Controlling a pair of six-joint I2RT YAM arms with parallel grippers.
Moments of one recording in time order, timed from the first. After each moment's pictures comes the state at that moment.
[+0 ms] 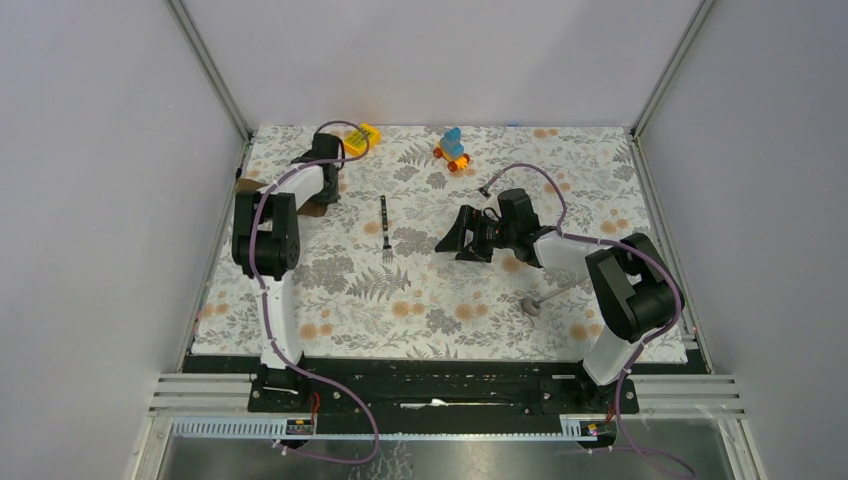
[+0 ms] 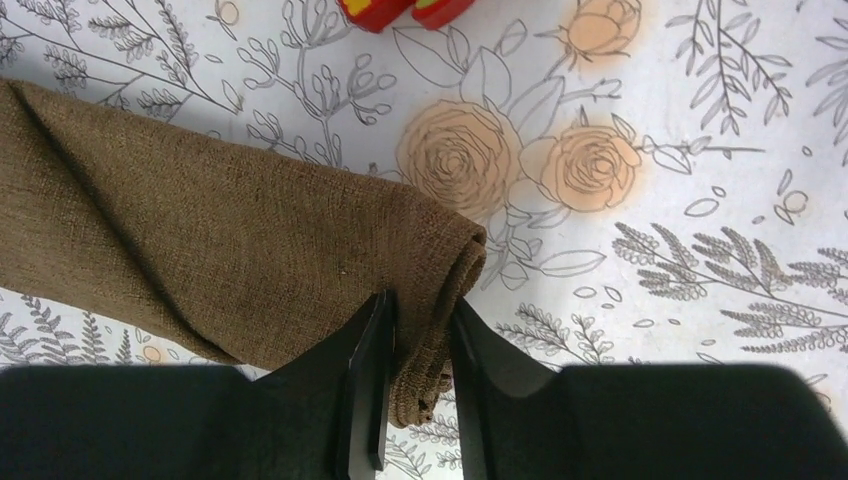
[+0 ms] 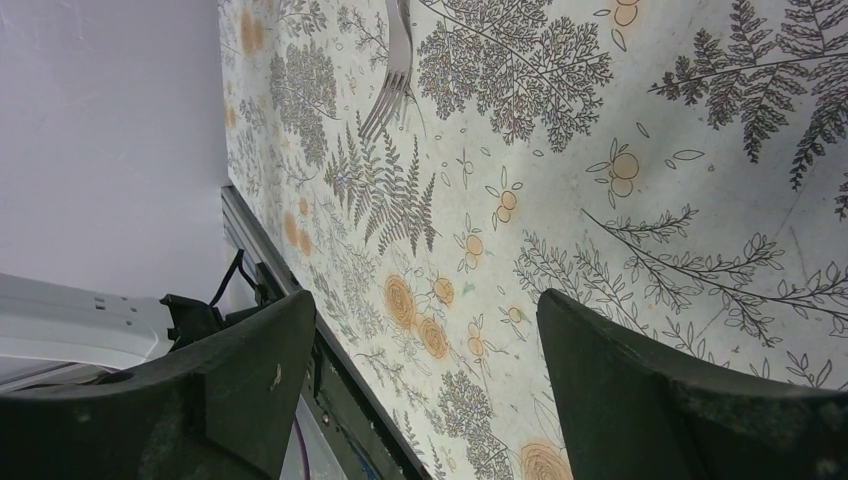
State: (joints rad) left arm -0.09 2.18 1.63 -0.47 -0.29 -0.10; right arm 0.46 1.72 0.85 0.19 -0.62 0.75
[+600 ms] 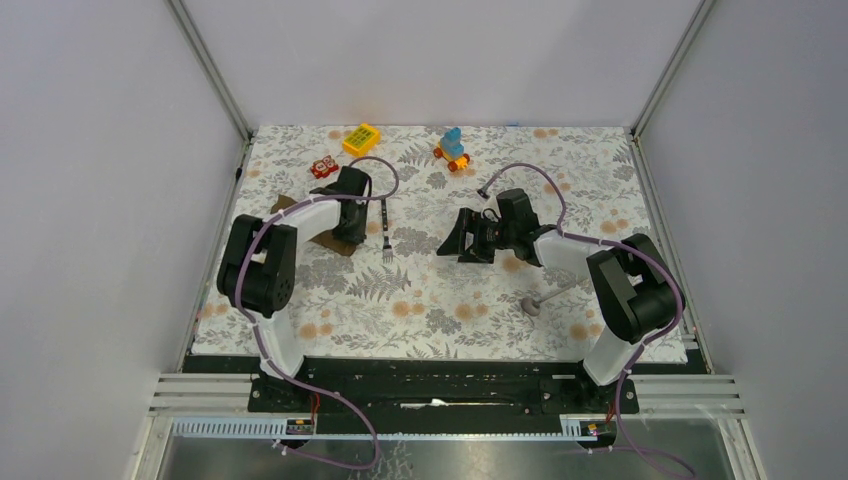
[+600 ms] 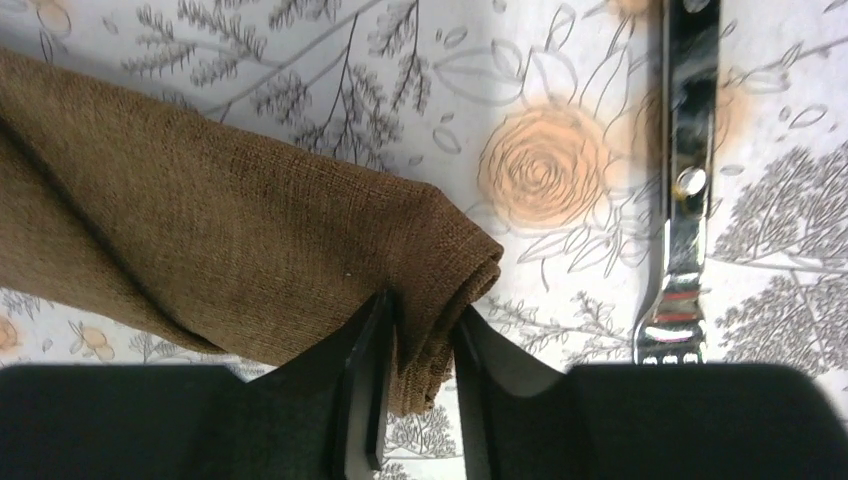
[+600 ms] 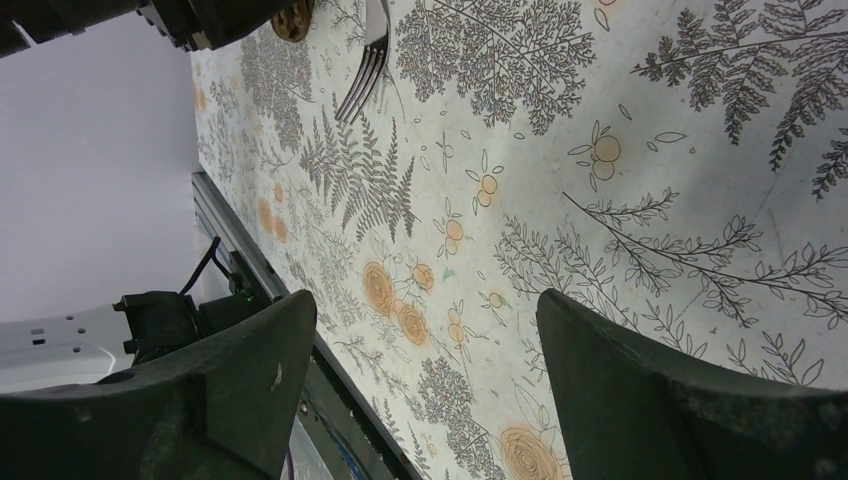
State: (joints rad) left arm -0.29 1.87 1.21 -0.48 -0.16 -0.18; right arm 0.46 1.71 0.87 0.12 -0.61 0.68
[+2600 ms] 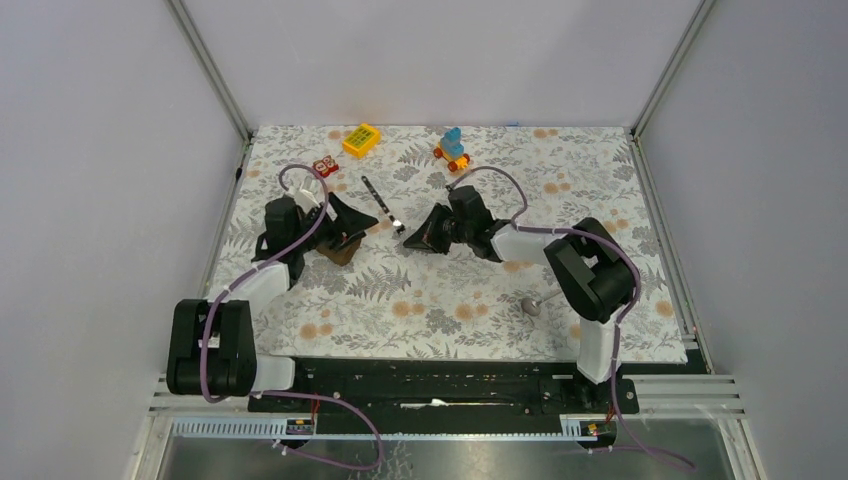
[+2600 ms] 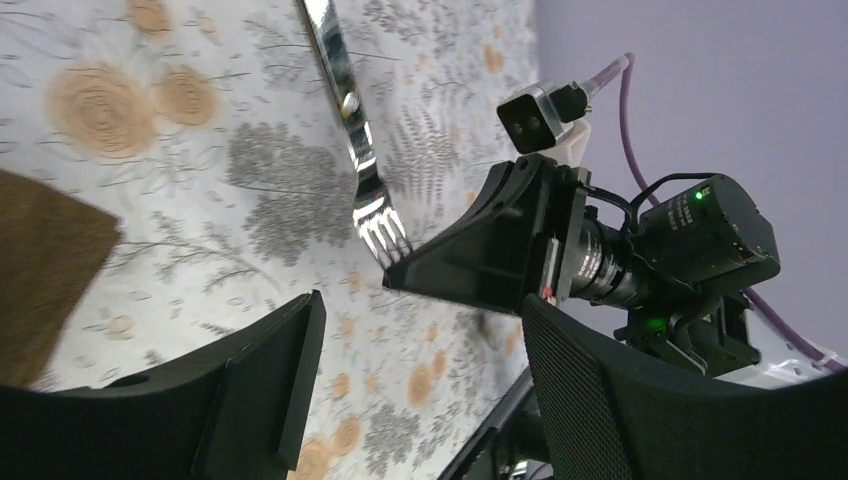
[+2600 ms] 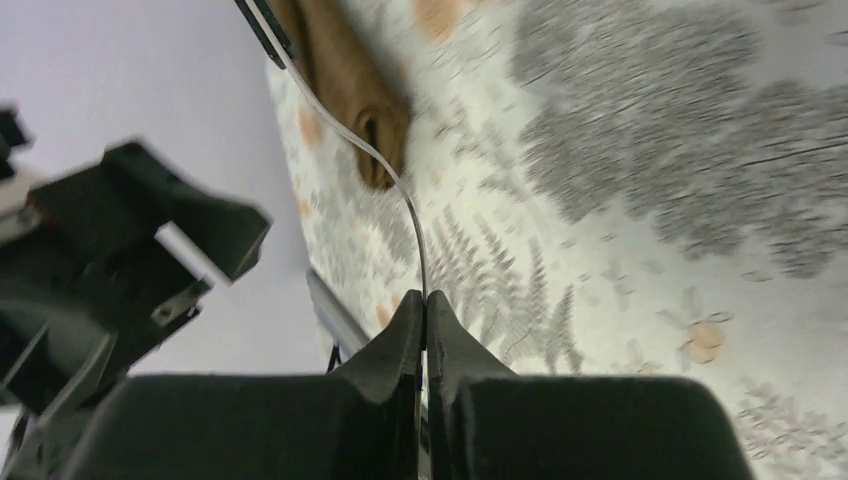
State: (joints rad) left arm -0.02 1.33 0.61 0.28 0.73 -0.83; right arm 0.66 1.95 1.09 0.26 -0.37 1.16
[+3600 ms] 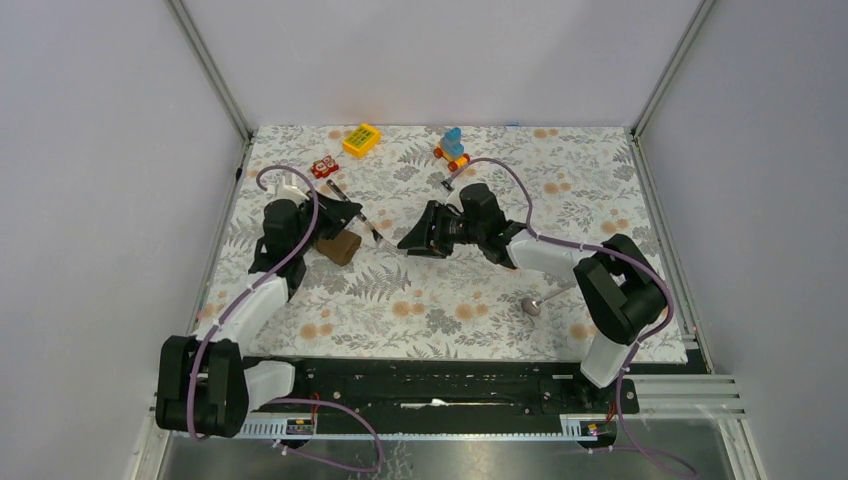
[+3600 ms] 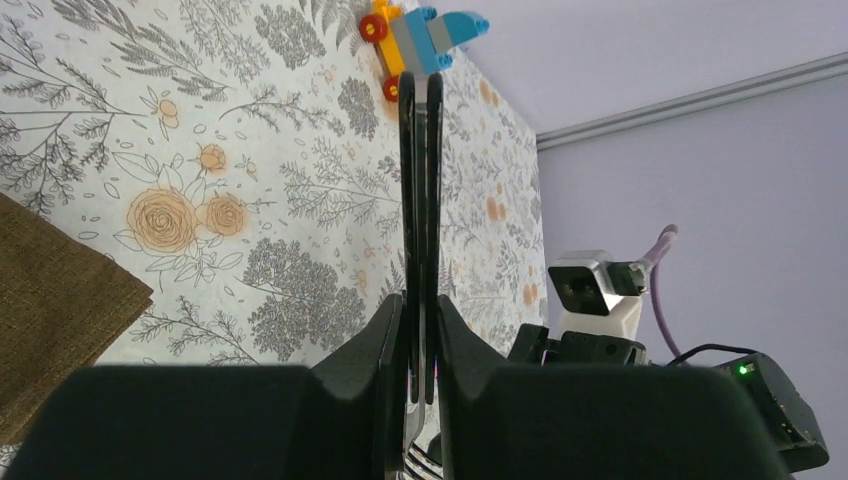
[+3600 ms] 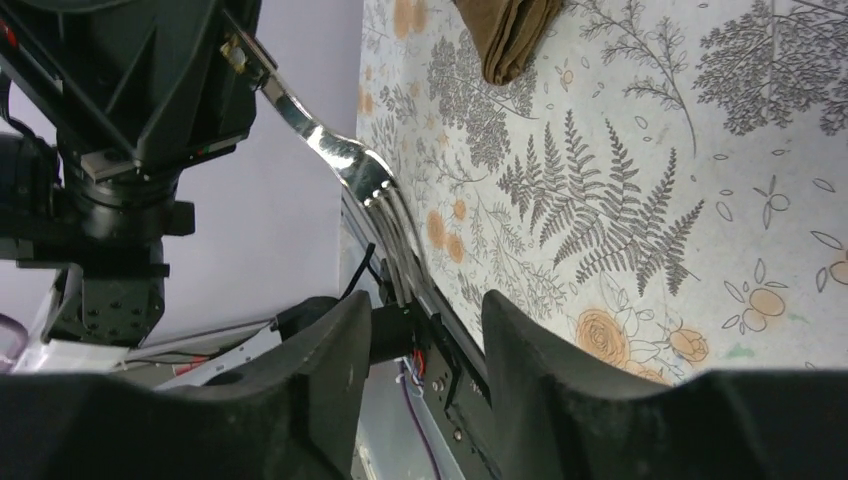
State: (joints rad) left arm -0.11 1.17 0.59 0.33 0.34 -0.97; right arm 0.67 1.75 1.02 0.25 -0.59 1.02
